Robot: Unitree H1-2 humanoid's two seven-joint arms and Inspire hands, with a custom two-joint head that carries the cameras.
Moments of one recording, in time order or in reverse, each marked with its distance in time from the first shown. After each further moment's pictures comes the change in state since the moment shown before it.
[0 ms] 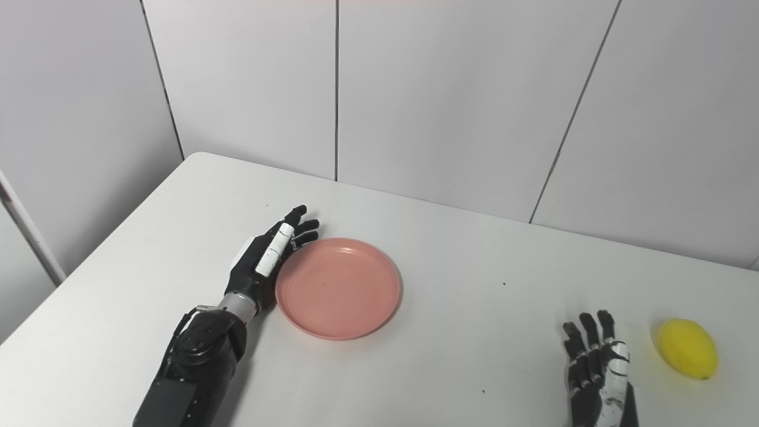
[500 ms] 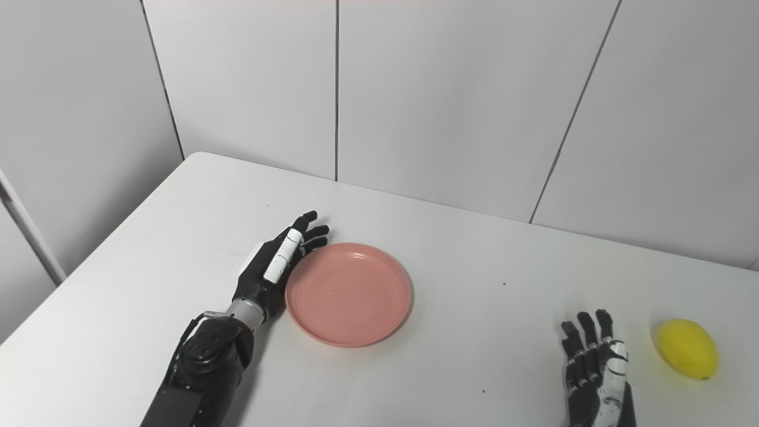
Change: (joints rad) left arm 0.019 -0.026 -0.020 -0.023 -0.001 0.009 -0.005; right arm -0.001 0.005 0.000 0.000 0.000 0.000 0.000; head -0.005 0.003
